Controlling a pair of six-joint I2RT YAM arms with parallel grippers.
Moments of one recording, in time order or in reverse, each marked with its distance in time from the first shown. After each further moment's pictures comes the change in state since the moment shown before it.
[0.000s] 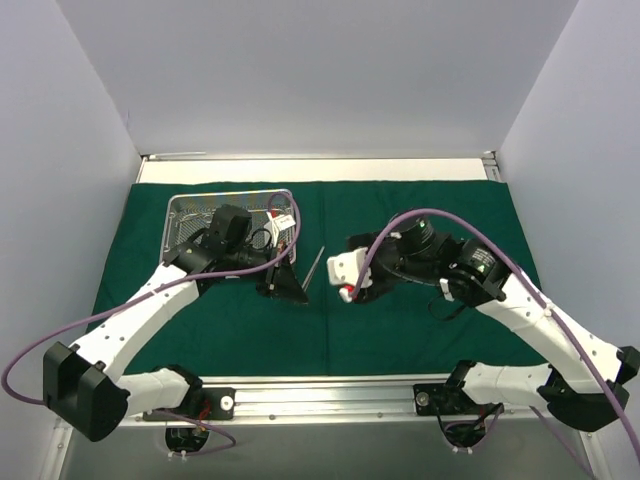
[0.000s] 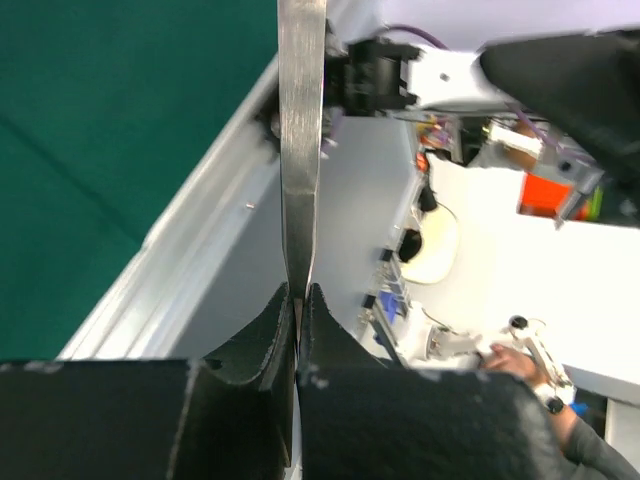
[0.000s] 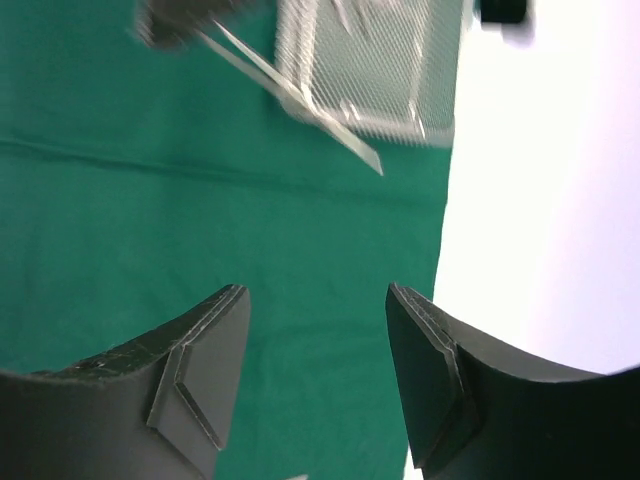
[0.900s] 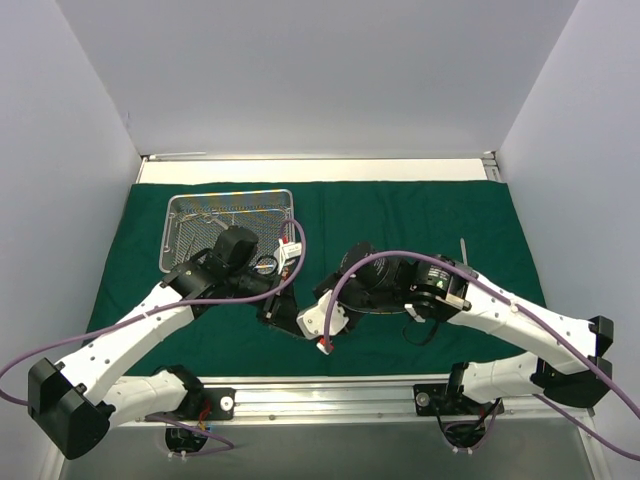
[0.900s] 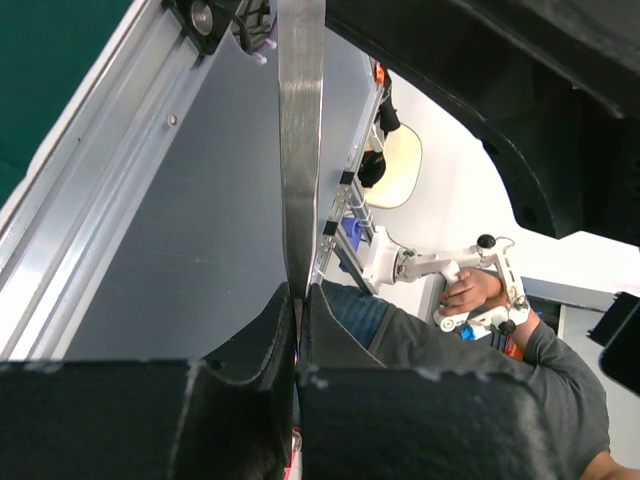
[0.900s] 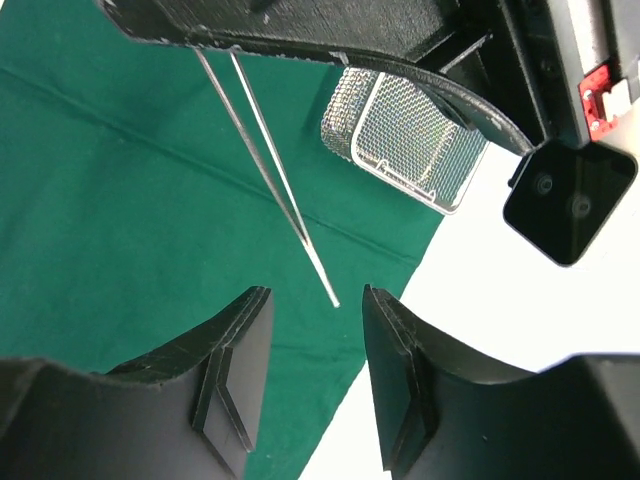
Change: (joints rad) left arm -0.140 -0.129 -0.103 -0.001 0.101 -0.097; right arm 0.311 0.105 -0.003 -0.045 0.184 -0.177
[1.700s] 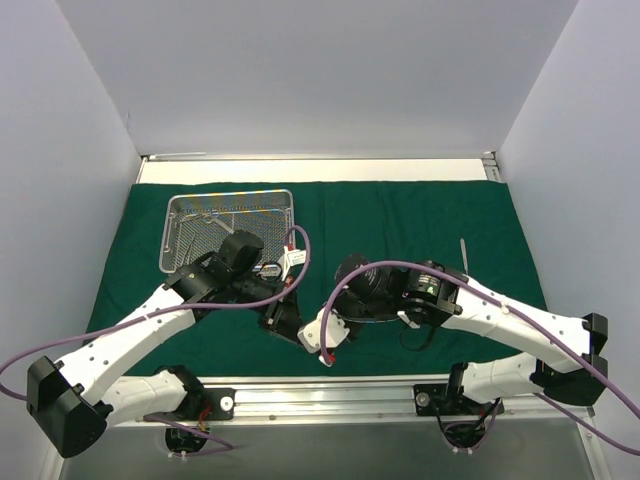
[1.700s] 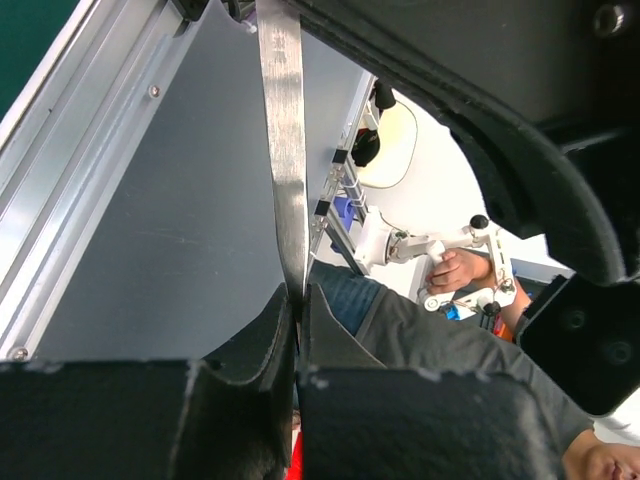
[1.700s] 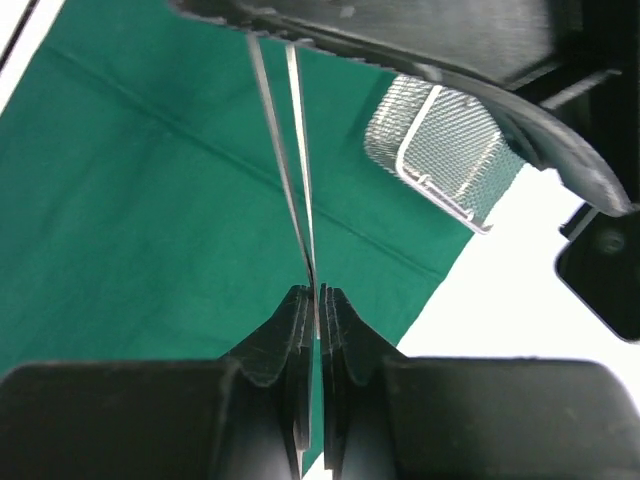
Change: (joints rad) left arm -0.054 -0.006 0.000 -0.019 0.003 -0.026; right arm 0.027 0.010 -0.045 -0.027 -0.010 -0.013
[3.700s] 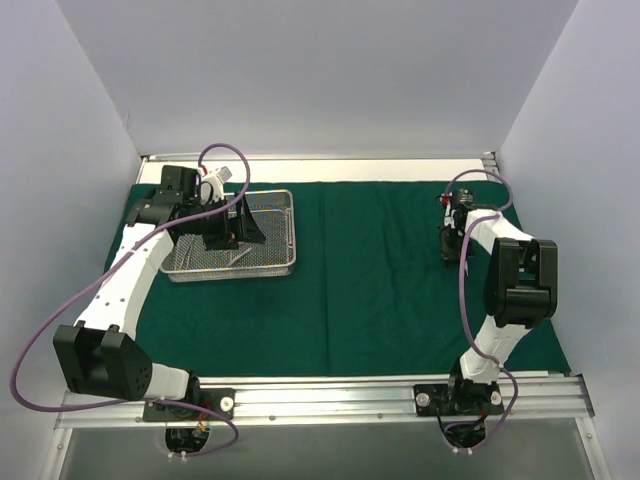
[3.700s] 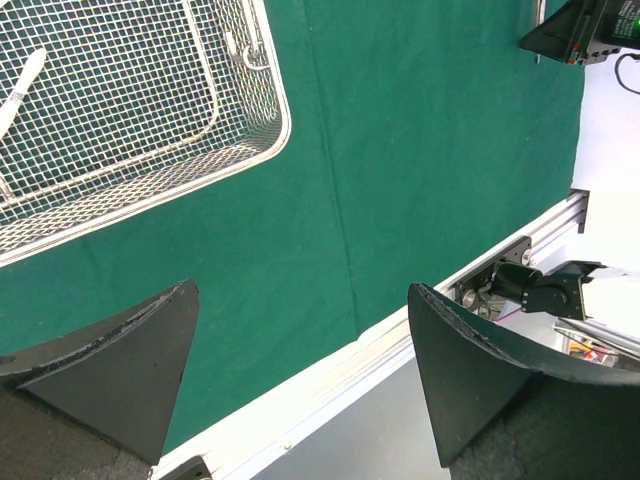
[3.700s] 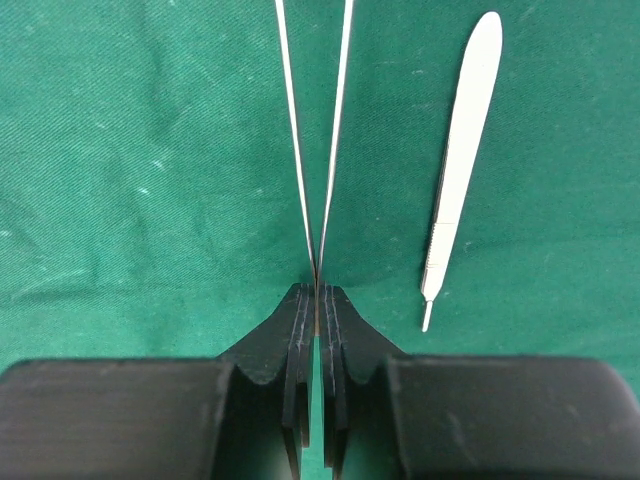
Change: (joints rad) left arm 0.585 0.303 0.394 -0.249 -0.470 0.396; right arm -1.264 0.562 -0.193 0.376 0.114 1.125
